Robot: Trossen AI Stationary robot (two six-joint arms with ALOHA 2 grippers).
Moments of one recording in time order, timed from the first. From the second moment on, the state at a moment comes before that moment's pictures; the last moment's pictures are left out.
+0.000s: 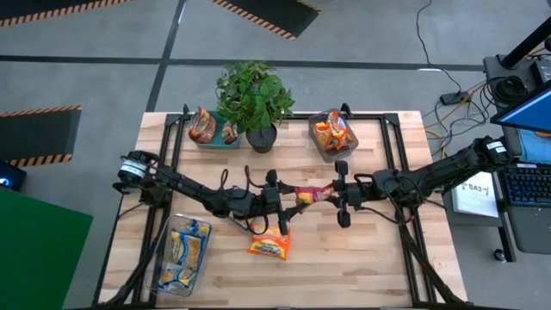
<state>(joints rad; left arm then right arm) -0.26 1.79 0.98 0.94 -0.46 -0.01 0.25 1.07 0.49 0.61 0.16 -0.47</state>
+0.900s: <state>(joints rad) -0.26 1.79 0.98 0.92 -0.46 0.02 0.25 1.07 0.50 0.60 0.16 -0.45</state>
